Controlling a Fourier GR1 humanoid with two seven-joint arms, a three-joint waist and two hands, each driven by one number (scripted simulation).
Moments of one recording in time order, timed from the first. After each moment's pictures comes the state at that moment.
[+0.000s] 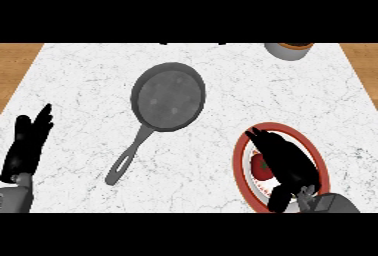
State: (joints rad) left arm -0.11 0.38 0.11 -1.31 -0.06 0.10 0.23; right arm -0.16 -0.40 0.48 -1.71 0.74 0.42 0.52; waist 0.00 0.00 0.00
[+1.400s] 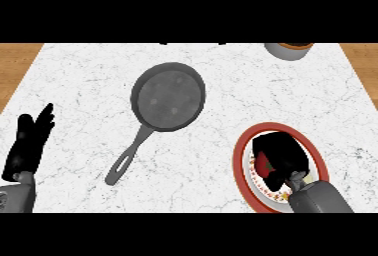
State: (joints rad) left arm -0.13 0.32 0.19 -1.30 -0.13 0.03 0.23; right arm -0.19 -0.29 0.37 -1.46 1.06 0.33 0.26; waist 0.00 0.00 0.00
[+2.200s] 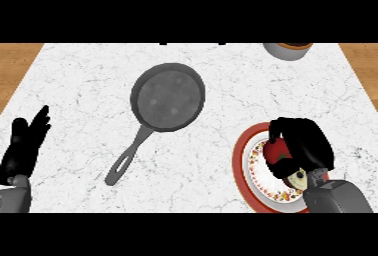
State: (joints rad) left arm -0.11 0.32 0.21 -1.31 -0.14 0.01 0.22; right arm -0.17 -0.25 0.20 -1.61 1.07 0.21 0.26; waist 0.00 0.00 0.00
